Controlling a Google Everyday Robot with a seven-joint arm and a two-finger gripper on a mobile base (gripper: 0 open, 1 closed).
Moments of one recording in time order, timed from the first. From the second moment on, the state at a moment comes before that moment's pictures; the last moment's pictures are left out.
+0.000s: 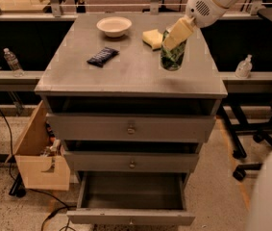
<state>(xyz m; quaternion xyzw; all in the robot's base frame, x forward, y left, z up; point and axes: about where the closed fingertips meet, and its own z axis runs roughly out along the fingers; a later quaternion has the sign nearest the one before) 0.669 -0.123 0.969 -0.44 0.85 0.12 0.28</state>
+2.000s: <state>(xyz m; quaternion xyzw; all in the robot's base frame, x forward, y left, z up) 0.515 -0.063 0.837 -0.24 0.94 0.13 0.20</state>
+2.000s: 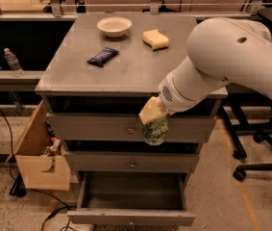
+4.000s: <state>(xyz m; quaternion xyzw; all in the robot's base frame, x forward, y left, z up) 0.531 -0.106 0.638 -0.07 0.97 0.12 0.18</state>
